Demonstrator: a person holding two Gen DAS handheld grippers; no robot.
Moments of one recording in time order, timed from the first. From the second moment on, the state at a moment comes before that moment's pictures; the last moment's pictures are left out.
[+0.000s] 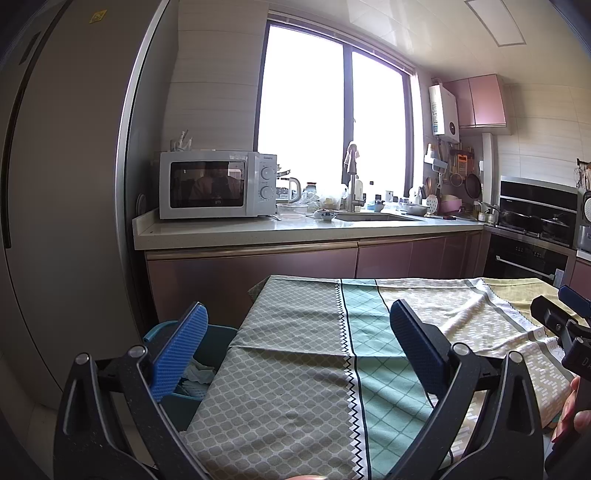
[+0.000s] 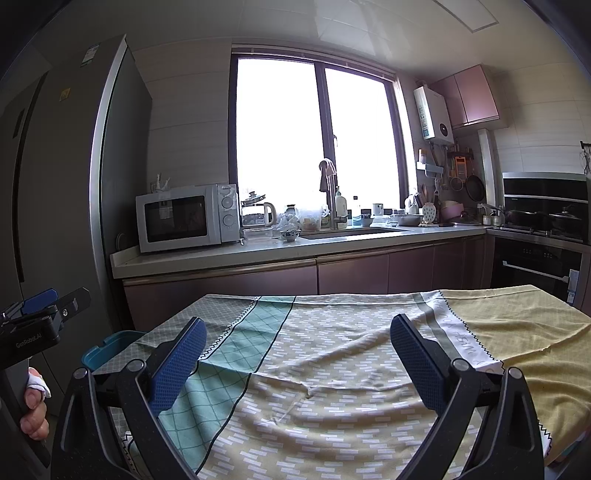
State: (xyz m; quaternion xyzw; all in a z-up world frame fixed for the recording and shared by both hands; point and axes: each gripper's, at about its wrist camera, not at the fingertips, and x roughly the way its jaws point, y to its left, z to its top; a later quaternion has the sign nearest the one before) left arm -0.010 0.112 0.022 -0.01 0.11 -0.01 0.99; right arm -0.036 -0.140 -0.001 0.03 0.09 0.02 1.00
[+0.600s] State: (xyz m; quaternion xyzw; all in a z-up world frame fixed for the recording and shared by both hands) left arm -0.010 0.112 0.021 -0.02 0.11 -0.01 0.99; right arm -0.036 -0.140 -0.001 0.03 0.09 0.02 1.00
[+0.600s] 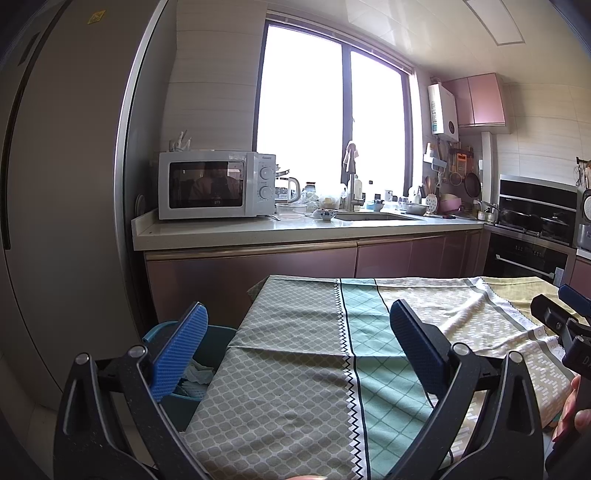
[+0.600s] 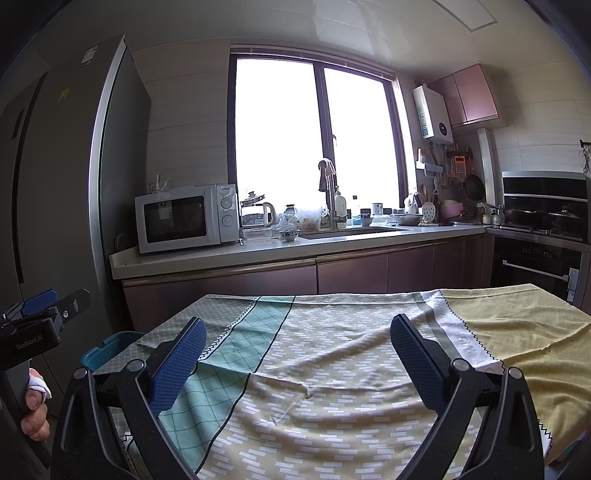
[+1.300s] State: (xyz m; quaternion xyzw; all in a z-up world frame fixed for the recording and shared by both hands) left arm -0.009 0.111 0.020 -0.01 0.11 -0.01 0.99; right arm -0.034 -0.141 -0.002 0.04 0.09 0.02 1.00
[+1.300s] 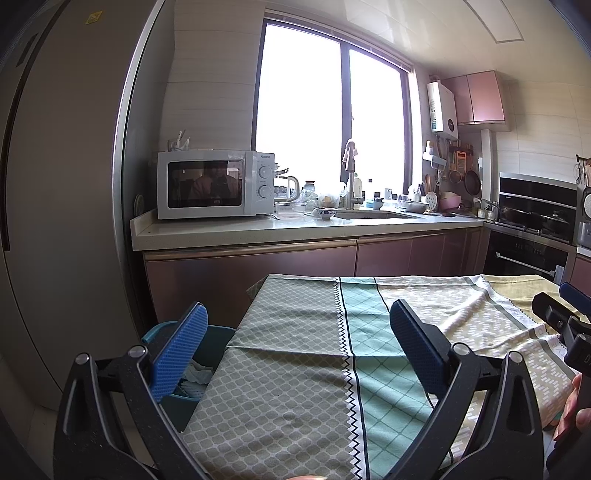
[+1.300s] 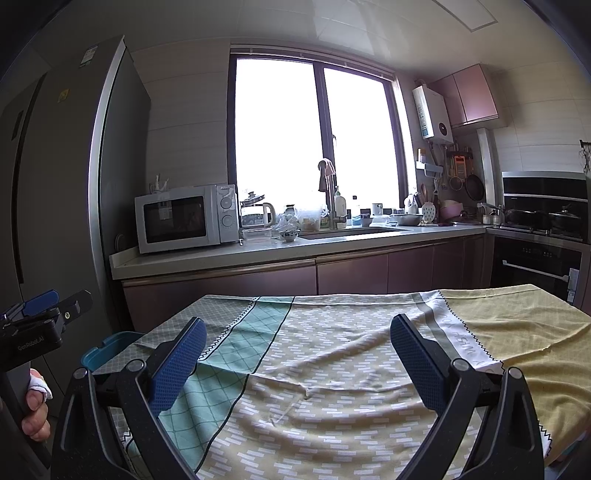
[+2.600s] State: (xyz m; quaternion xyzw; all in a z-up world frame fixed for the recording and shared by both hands) left arm 0.033 0.097 0.000 -0.01 0.17 -0.02 0.98; right arm -0.018 -0.155 -0.006 0.04 0.11 0.02 0.99
